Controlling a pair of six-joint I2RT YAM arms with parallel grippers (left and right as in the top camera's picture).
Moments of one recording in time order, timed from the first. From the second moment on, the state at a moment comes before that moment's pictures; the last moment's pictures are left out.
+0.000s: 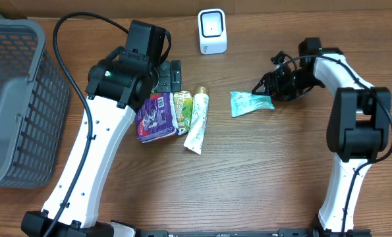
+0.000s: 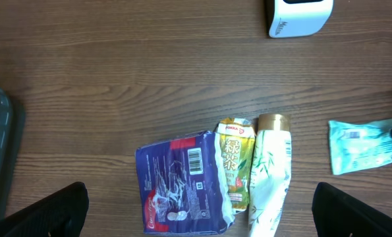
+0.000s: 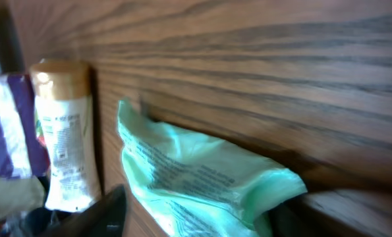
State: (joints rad) left arm -0.33 1.57 1.70 -1.12 -0.22 -0.29; right arm 0.01 2.33 1.70 -0.95 -0.79 -0.11
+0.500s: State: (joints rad) left arm -0.33 1.57 1.70 -1.12 -0.22 -0.29; right arm 0.04 2.37 1.70 -0.98 -0.87 -0.01
